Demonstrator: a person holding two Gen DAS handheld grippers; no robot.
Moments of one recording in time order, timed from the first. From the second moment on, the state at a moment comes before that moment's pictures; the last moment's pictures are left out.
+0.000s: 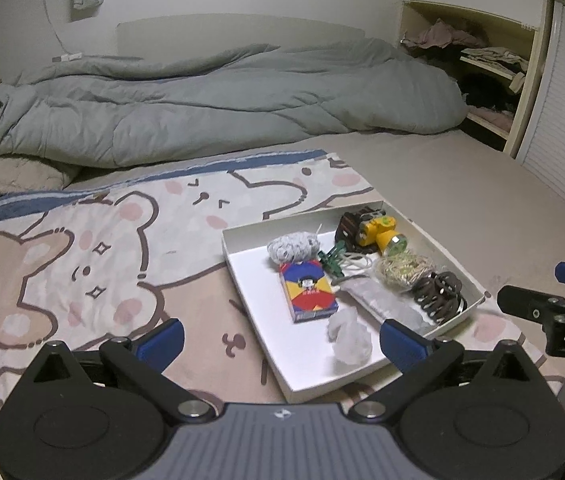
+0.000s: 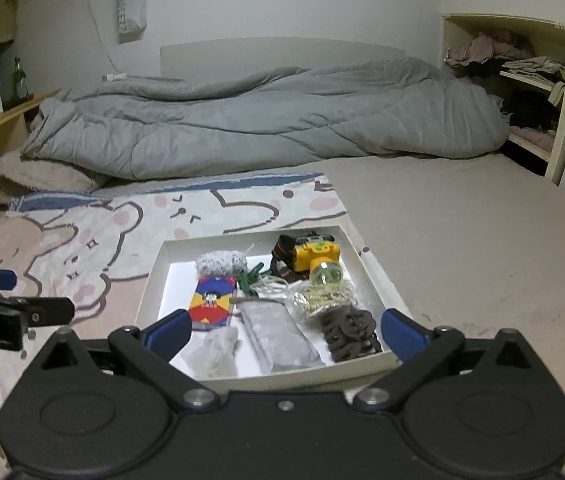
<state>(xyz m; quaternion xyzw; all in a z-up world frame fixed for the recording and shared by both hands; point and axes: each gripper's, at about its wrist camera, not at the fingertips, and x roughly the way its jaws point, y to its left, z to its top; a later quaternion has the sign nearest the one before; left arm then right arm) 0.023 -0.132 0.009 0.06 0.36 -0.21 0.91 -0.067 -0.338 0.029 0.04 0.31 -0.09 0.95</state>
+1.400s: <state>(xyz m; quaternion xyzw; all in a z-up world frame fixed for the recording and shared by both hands) 0.026 -0.129 -0.009 0.07 0.38 -0.19 0.90 -0.068 -0.331 0.014 0.03 0.34 -0.11 0.93</state>
